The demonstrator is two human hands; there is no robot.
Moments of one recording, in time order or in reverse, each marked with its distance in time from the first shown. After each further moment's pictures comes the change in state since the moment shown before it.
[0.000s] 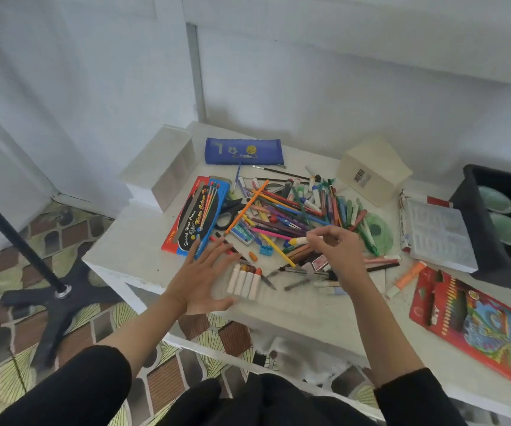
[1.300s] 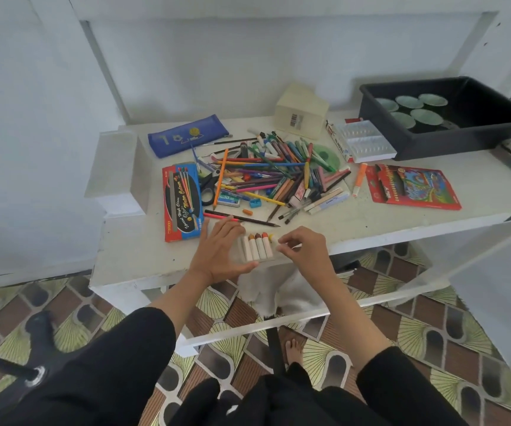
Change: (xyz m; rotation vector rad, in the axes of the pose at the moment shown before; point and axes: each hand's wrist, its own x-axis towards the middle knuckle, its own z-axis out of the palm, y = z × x) left_hand -0.007 -0.010 -0.005 -0.235 0.076 0.297; right_hand -0.145 0.018 0.113 -0.382 0.378 -0.079
